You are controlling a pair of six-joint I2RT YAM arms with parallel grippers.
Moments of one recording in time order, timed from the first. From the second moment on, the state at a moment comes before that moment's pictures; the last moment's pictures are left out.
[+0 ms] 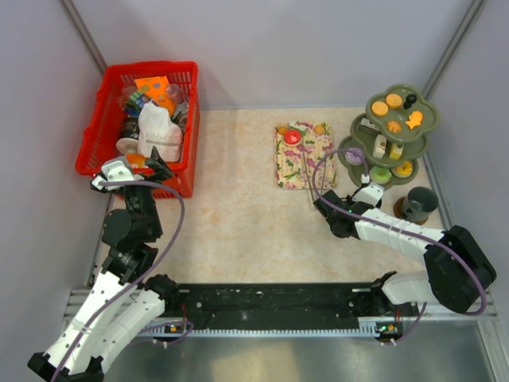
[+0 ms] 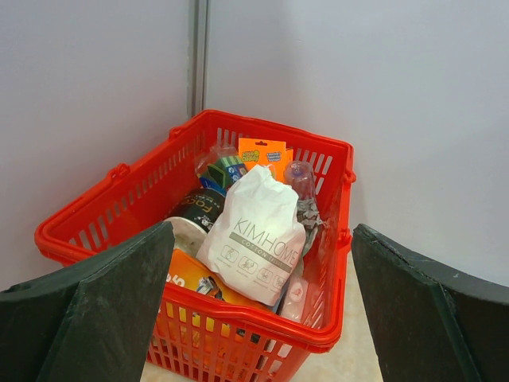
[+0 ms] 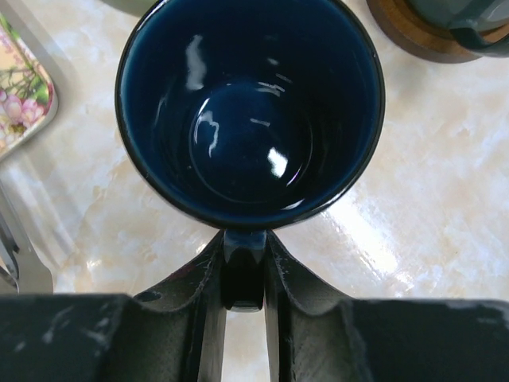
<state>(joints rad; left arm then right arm) -0.49 0.55 0.70 0.29 -0.78 0.13 0.66 1.31 0.67 -0.63 0.91 1.23</state>
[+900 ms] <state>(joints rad) -0.49 0.55 0.70 0.29 -0.78 0.14 0.69 0.98 0.71 -0.70 0.87 0.99</state>
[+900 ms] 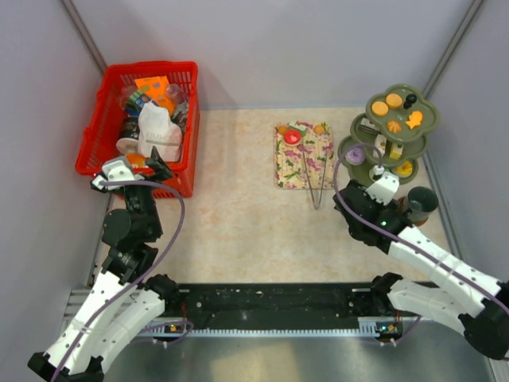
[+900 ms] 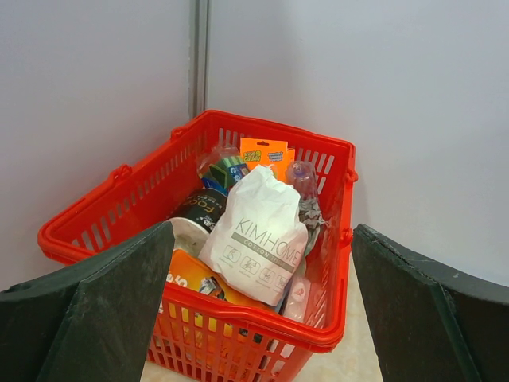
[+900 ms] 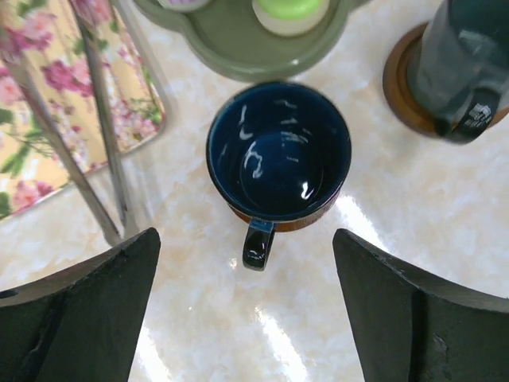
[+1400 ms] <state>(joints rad) -0.49 0.51 0.76 0.20 -0.78 0.15 0.69 0.46 0.89 -0.56 1.03 0.29</state>
